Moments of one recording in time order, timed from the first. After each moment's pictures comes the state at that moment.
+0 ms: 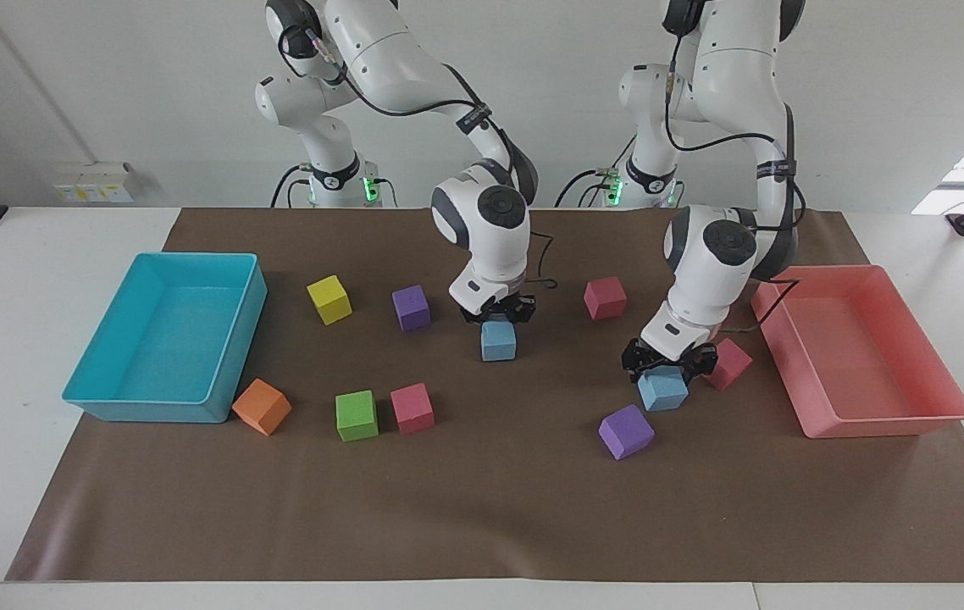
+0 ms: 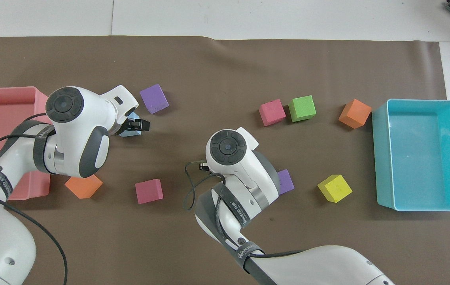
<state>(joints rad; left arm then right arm) -0.28 0.32 0.02 -1.95 -0.01 2.38 -0.12 0.61 0.45 0.04 -1.78 0.02 2.20 0.65</state>
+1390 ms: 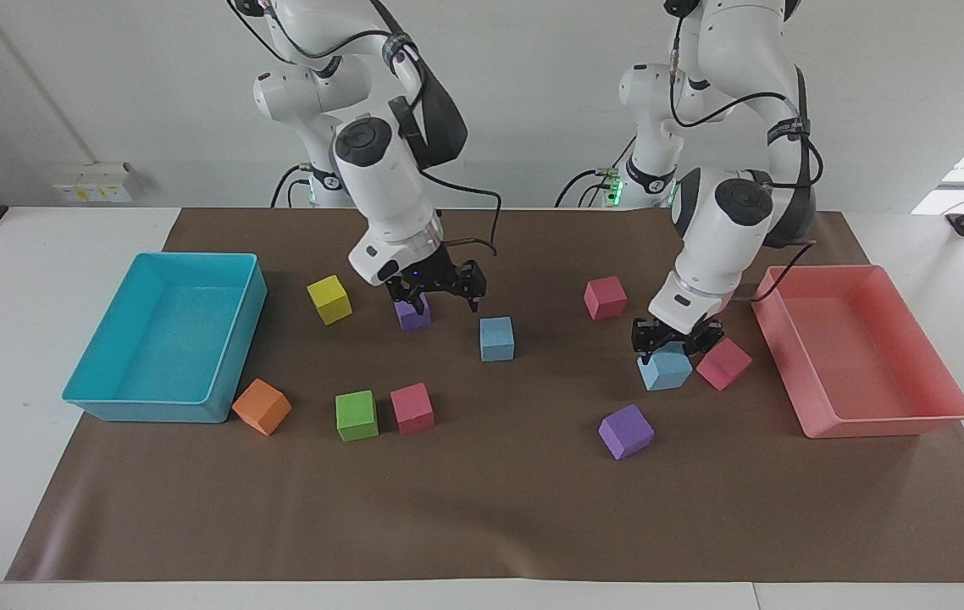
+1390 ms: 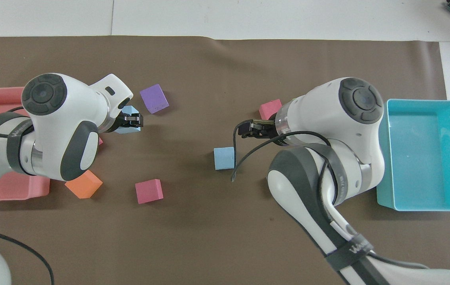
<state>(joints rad) -0.32 0.19 0.01 -1.89 -0.01 2.19 -0.22 0.34 0.19 0.03 -1.79 0.32 2.09 0.34</state>
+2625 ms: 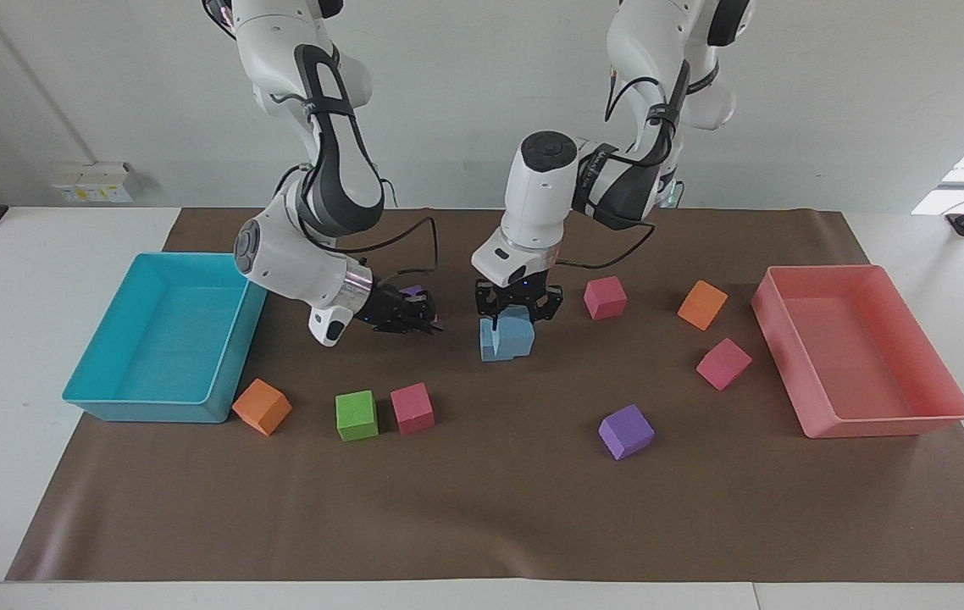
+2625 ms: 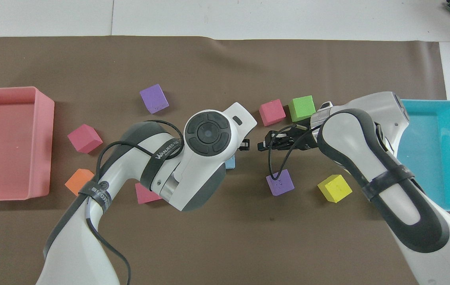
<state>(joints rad) -0.71 0.36 0.00 -1.67 -0.01 2.15 -0.60 0.19 0.29 0.03 -1.95 0.94 2.06 -0.29</state>
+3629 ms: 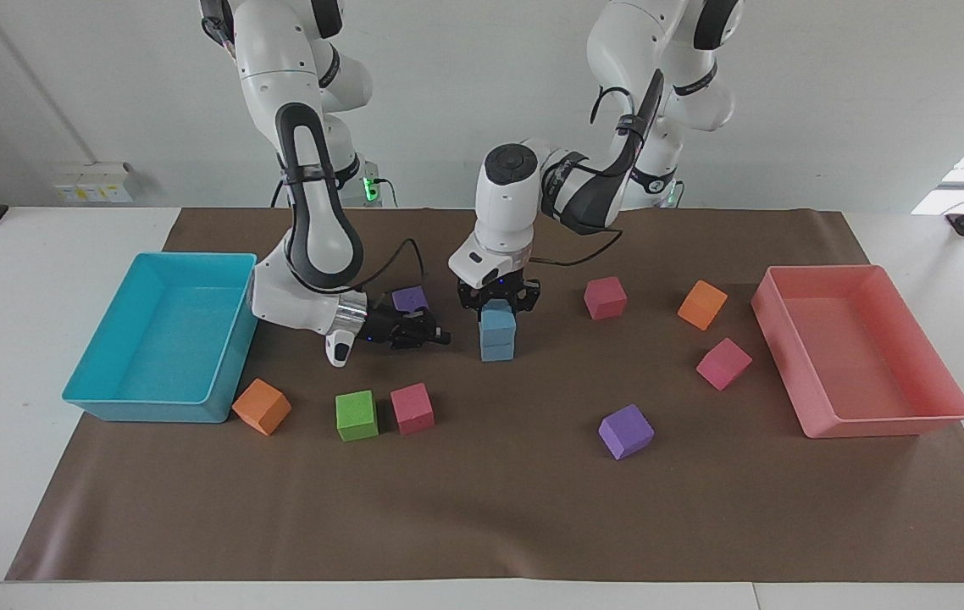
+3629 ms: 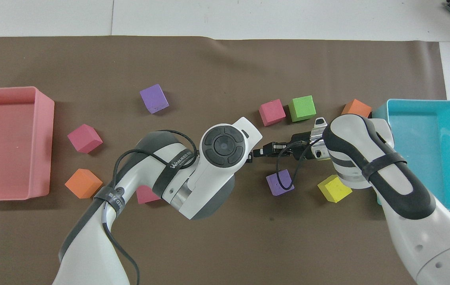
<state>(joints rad) -0.74 0.36 0.00 -1.72 0.01 2.13 -0.64 0.16 0.37 0.02 -2.05 1.23 2.06 -0.67</state>
